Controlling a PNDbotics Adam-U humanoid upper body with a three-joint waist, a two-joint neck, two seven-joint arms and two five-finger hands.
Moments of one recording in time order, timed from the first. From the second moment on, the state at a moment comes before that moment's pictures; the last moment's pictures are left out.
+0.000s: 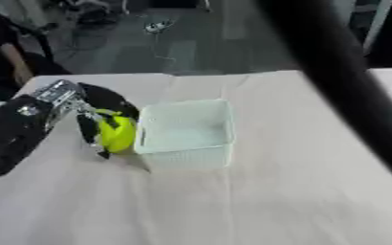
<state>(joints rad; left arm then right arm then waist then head) -0.70 0.75 -0.25 -0.80 -1.14 -0.83 -0.26 -0.23 -0.59 -0.15 -1.99 -1.08 -0.42 0.24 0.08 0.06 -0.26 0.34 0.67</state>
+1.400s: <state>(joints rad) -0.86 0.90 -0.28 -0.96 -0.69 -0.91 -0.13 -0.16 -0.59 -0.15 -1.99 -1.02 -0.46 0.26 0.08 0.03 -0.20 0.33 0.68</state>
